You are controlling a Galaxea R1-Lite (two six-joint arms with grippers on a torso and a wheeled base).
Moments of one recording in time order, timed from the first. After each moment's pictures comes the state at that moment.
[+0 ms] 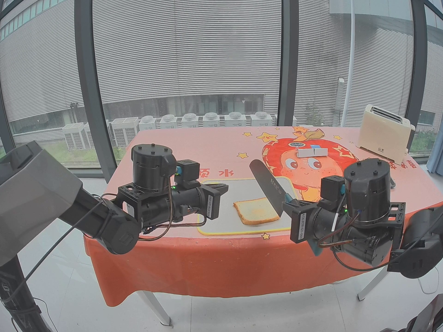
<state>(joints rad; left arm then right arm) -0.53 2.07 -0.97 -0.79 -0.24 -0.08 0.79 1.70 -0.70 -0.55 -0.37 0.30</state>
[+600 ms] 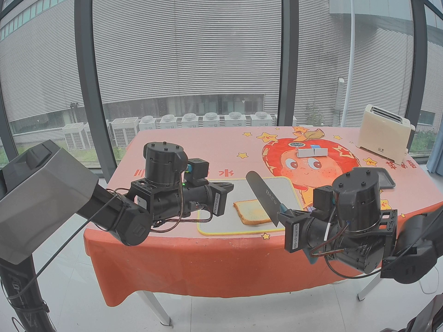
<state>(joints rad) -0.53 2.13 -1.06 -0.75 -0.26 -0.03 0.81 1.73 -0.69 -0.54 -0.38 0.31</state>
